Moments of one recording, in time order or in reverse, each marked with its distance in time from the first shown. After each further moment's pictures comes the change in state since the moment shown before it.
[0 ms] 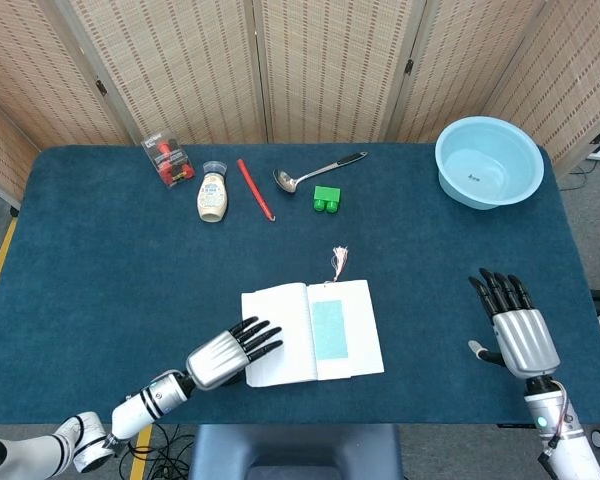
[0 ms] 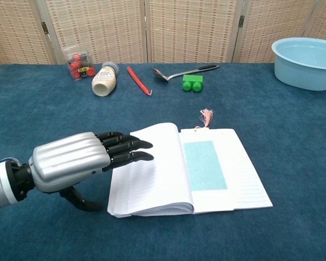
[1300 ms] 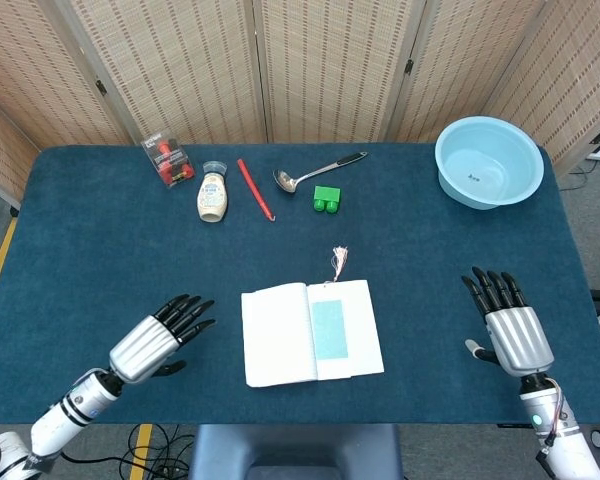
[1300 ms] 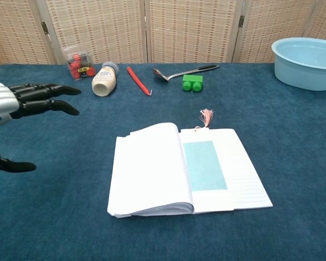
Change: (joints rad) left arm 0.166 0.317 -0.073 -0.194 0.065 0.143 -0.099; right arm 0.050 0.015 -0.044 -0.034 0.021 0.013 -0.068
